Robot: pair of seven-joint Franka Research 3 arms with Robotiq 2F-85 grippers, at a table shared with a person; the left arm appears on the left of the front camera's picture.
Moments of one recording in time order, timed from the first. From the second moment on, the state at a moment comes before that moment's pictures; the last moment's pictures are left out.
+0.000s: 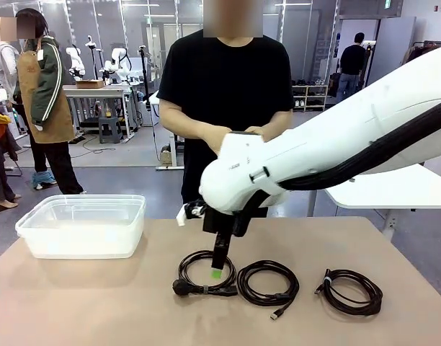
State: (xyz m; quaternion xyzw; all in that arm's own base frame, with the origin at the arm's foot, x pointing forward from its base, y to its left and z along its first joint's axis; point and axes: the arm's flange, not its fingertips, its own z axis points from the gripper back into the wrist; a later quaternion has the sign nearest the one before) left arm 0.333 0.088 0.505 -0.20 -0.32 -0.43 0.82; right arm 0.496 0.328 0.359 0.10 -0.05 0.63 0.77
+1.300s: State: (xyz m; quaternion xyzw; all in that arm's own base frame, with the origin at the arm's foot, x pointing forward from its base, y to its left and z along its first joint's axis) left arm 0.351 -0.256 0.495 -0.07 -0.17 -0.60 0.77; right arm 0.379 -0.082 0.396 0.19 -0.30 0.49 0.80
